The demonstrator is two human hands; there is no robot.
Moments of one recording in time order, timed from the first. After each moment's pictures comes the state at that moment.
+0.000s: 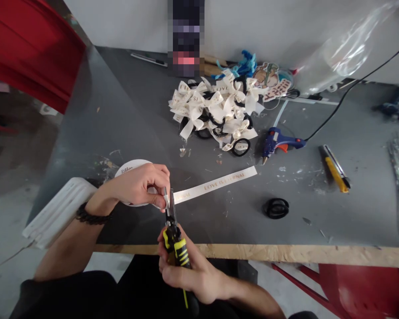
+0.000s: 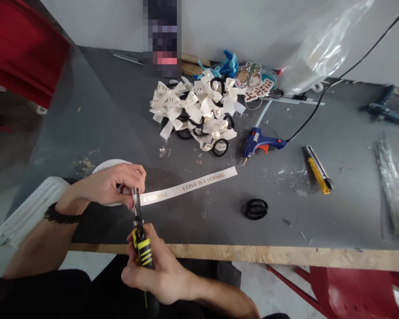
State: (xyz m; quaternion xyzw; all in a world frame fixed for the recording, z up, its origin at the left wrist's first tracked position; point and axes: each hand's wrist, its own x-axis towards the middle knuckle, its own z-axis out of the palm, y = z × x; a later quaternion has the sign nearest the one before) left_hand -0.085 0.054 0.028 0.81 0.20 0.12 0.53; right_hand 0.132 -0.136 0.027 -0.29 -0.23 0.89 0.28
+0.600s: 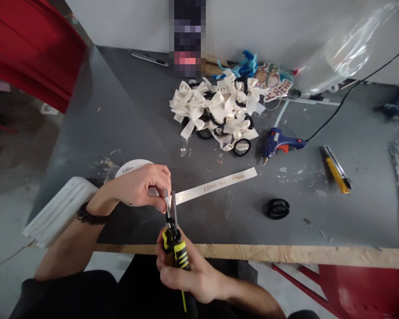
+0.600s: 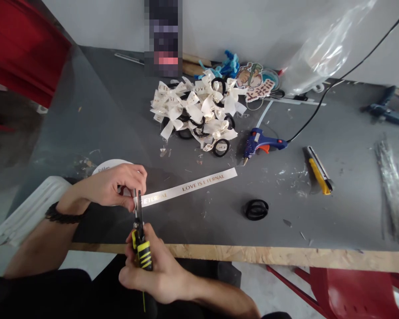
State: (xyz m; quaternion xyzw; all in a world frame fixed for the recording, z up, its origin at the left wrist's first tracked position) left_hand -0.085 0.053 0.027 0.82 0.19 0.12 0.53; right_hand 0.126 -0.135 0.025 -0.27 -0.19 0.90 0.28
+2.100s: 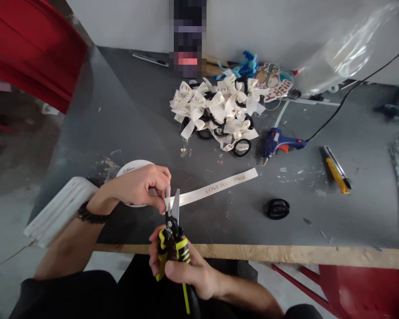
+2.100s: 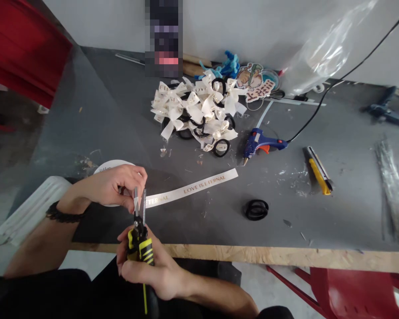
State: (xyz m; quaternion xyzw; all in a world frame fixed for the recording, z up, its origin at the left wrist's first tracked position) left_hand -0.086 0.052 0.024 0.80 0.18 0.12 0.56; right_hand 0.121 -0.127 0.029 -0.22 -0.18 0.91 0.32
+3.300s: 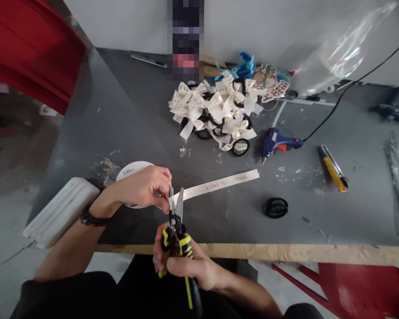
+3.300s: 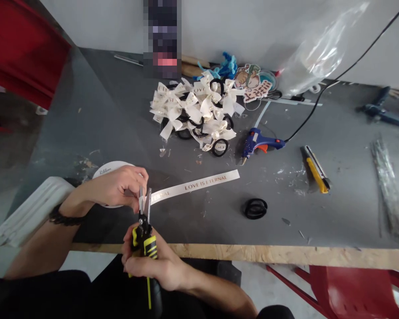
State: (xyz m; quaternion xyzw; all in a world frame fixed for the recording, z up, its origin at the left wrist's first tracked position) left_hand -0.078 0.047 0.023 0.83 0.21 0.10 0.52; right_hand 0.120 -0.130 0.019 -0.21 -0.14 0.91 0.33
